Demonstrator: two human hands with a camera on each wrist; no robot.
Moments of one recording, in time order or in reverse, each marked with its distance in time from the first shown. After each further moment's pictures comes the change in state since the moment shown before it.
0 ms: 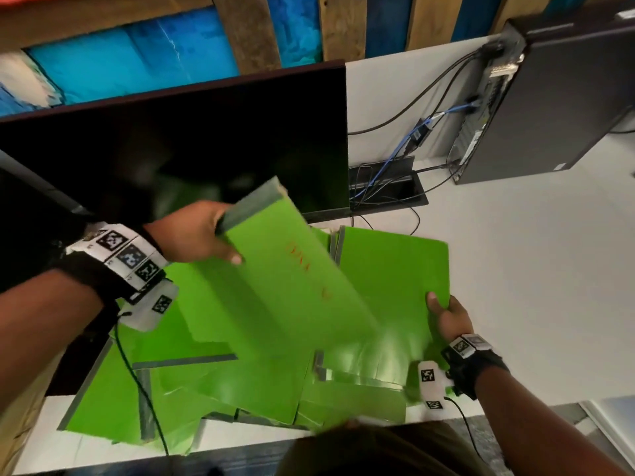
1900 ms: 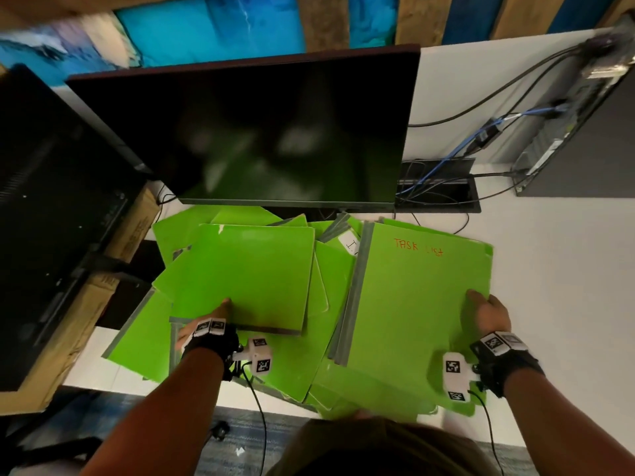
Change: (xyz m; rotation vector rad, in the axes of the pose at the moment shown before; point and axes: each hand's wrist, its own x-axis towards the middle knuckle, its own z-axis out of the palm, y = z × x) left_hand -0.050 -0.241 0.266 -0.535 0.267 -1.463; right_hand 0.028 -0.037 -0.005 -0.105 0.010 0.071
